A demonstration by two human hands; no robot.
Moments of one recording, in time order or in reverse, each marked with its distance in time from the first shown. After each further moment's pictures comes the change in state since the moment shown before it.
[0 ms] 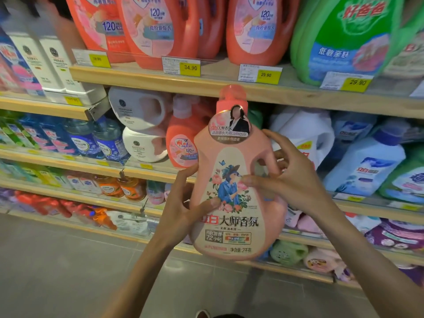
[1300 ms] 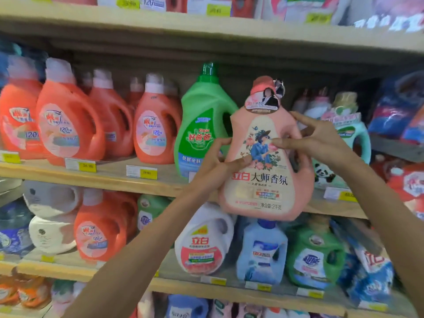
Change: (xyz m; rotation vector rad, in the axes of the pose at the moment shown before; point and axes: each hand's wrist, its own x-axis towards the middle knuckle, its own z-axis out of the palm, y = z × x) left_hand 0.156 0.212 0.332 -0.090 -0.165 0.283; right_hand 0.067 -0.010 -0.401 -0.155 0.263 -0.197
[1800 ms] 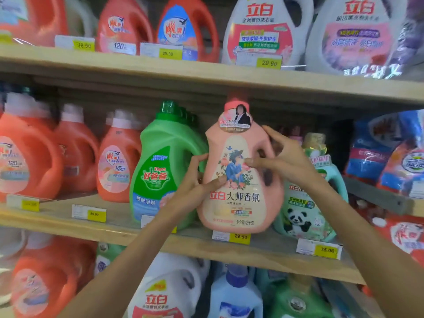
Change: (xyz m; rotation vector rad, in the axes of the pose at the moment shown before) left_hand 0.098 -0.015 0.049 0.061 -0.006 0.187; right_hand 0.087 0.052 -0.049 0.039 -0.006 -0.268
